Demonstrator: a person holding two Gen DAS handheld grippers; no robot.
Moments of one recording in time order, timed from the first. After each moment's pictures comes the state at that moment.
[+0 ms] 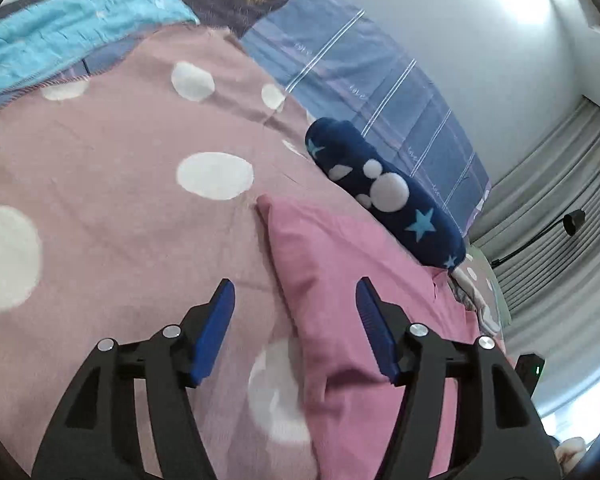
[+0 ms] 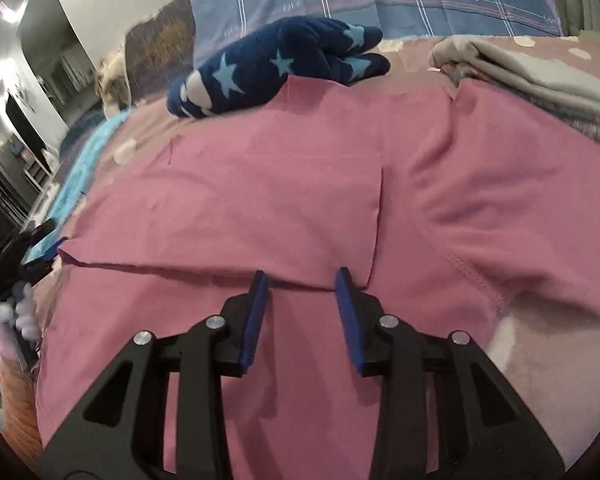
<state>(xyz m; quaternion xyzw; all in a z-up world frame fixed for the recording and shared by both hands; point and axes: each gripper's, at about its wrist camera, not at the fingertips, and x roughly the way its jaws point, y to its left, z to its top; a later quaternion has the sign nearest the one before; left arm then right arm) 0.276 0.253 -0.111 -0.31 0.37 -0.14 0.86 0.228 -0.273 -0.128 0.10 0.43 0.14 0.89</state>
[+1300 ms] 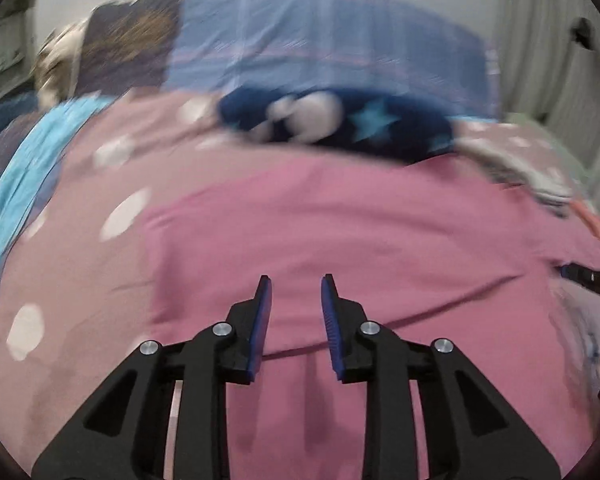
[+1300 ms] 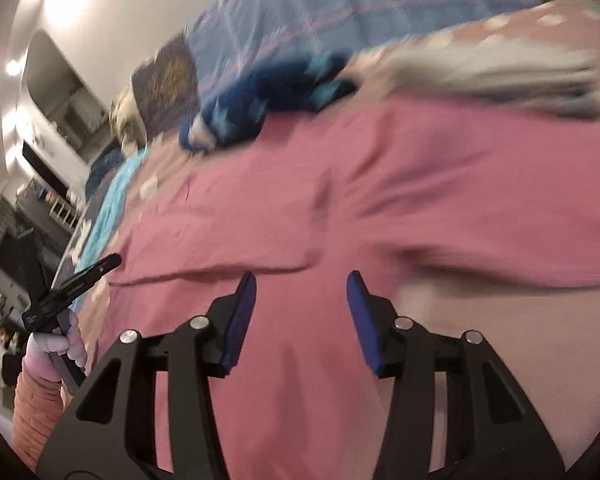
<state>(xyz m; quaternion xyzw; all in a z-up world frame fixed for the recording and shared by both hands) 0.237 0.071 -0.059 -0.01 0.38 -0.12 0.92 0.188 -0.354 -0.089 0.19 0.40 0.15 0.89</state>
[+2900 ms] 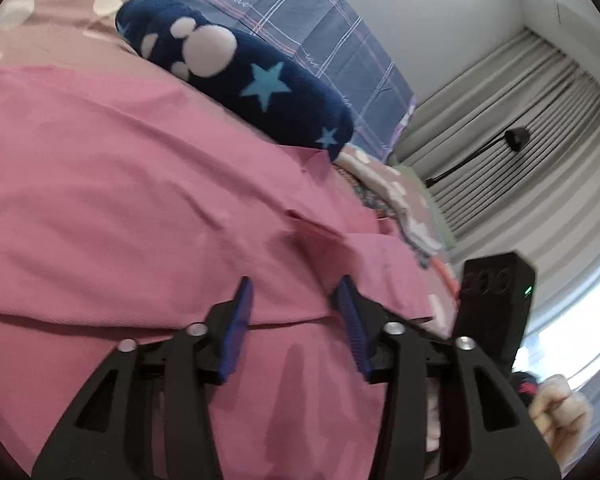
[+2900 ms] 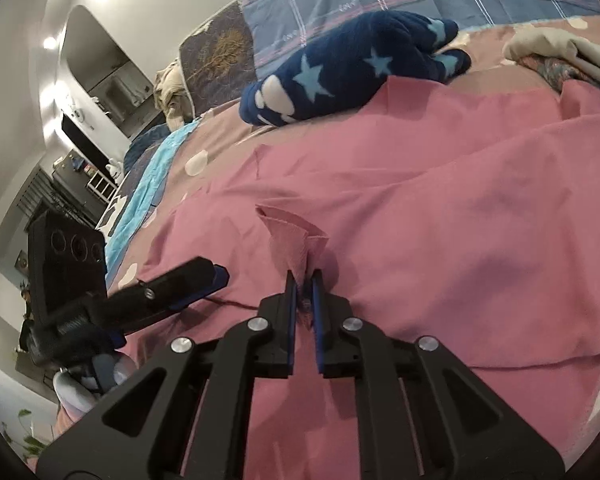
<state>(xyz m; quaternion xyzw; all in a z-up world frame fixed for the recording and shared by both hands) 0.260 0.043 -0.115 -0.29 0.40 -0.31 0.81 0.245 -0.225 -0.121 0.17 0.41 0.26 0.86</state>
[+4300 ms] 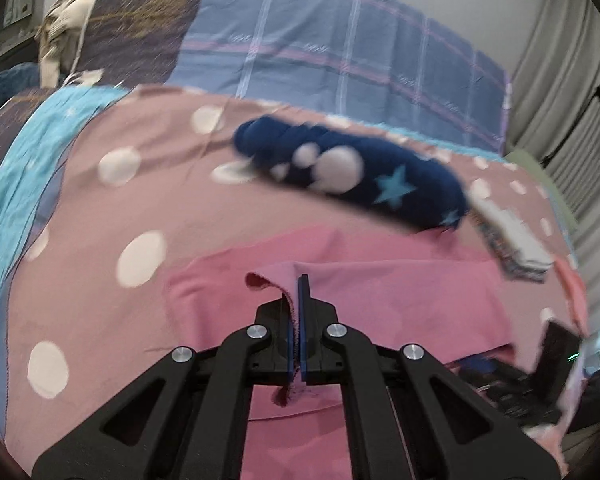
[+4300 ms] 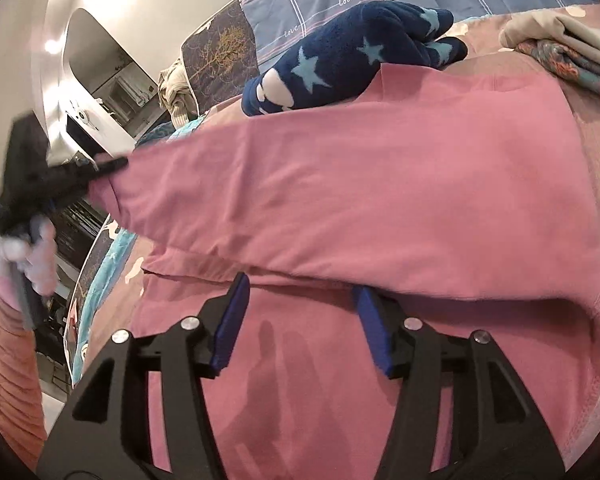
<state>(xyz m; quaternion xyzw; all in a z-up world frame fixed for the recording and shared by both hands) 0.304 0.129 -0.008 -0.08 0.43 -0.09 0.89 0.238 -0.236 -0.125 0.19 0.42 0.26 0.85</state>
